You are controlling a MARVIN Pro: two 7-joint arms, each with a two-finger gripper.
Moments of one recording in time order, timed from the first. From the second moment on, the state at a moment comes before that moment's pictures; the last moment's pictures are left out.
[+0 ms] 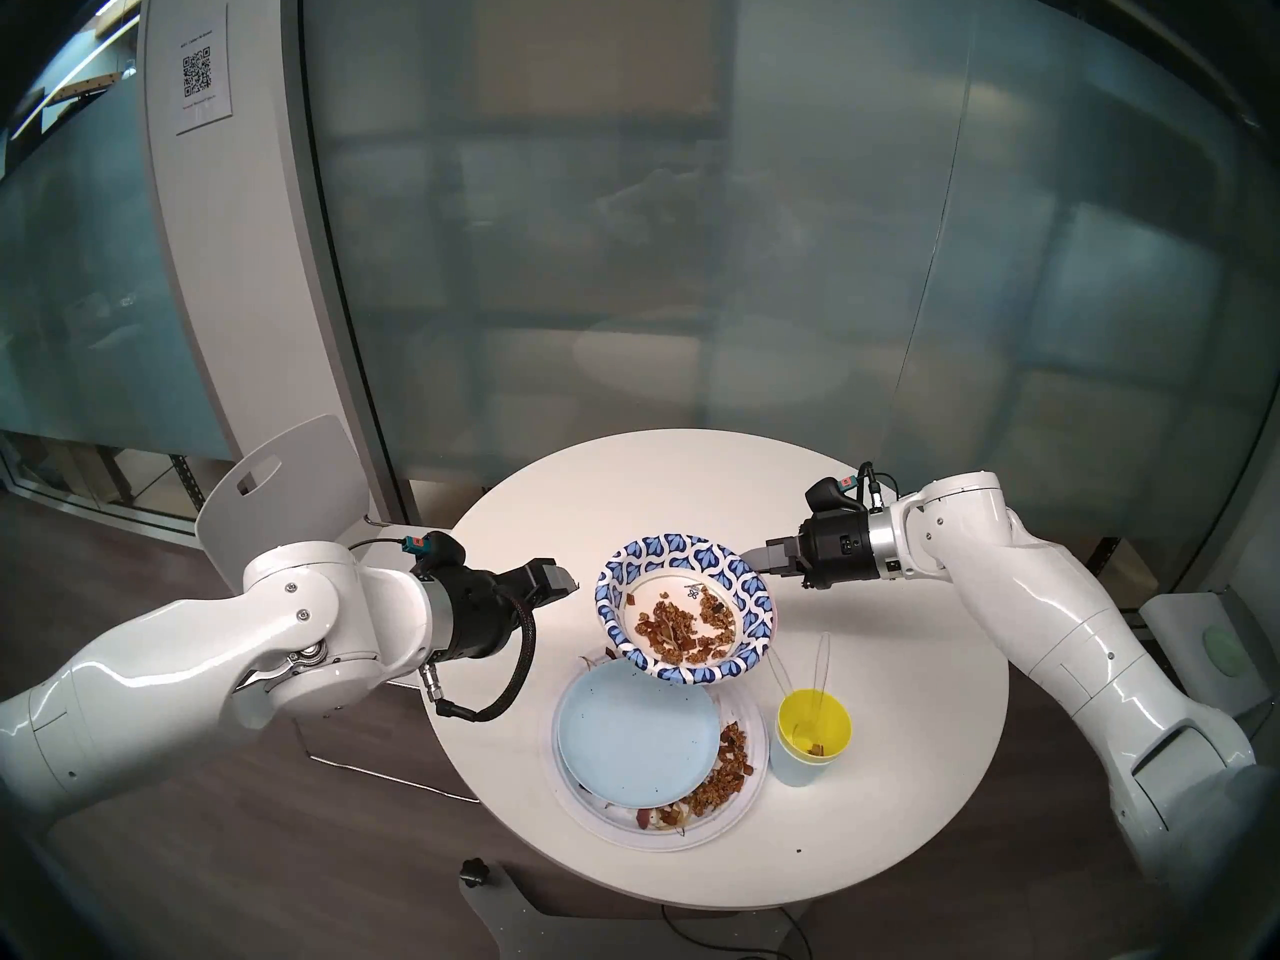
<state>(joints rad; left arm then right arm) 1.36 -0.43 -0.95 -2.17 -2.10 0.18 0.60 -1.05 -0.86 1.06 -1.42 1.02 0.96 0.66</state>
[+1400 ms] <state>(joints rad) 1.36 -0.42 -0.95 -2.17 -2.10 0.17 0.59 -0.90 -0.98 0.86 -1.28 0.87 0.95 0.82</state>
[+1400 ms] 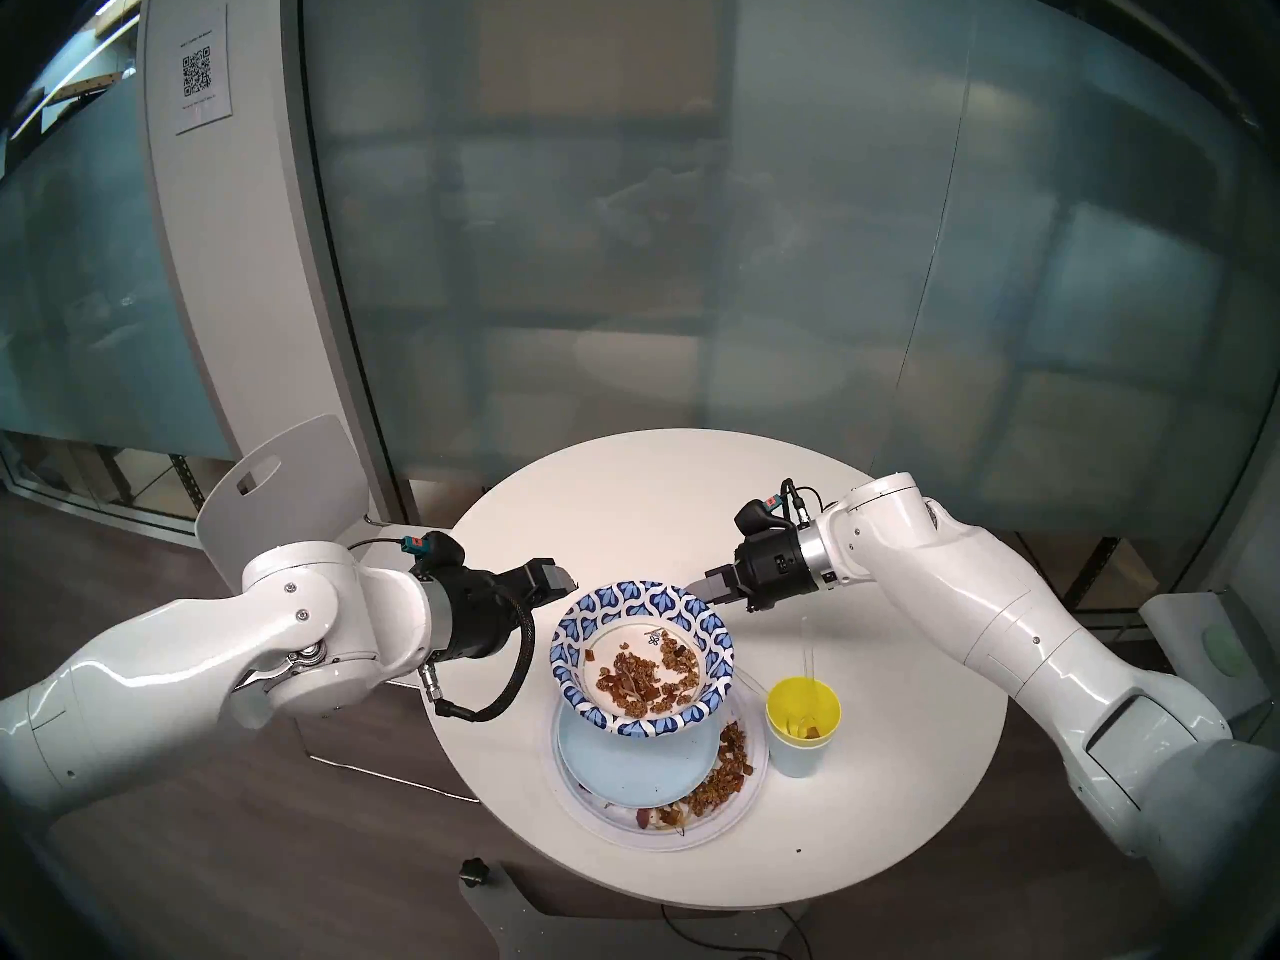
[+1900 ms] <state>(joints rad) 1.36 -0.42 -0.95 -2.17 -2.10 0.17 0.59 -0.94 -0.88 0.94 -1.42 0.90 0.96 0.83</state>
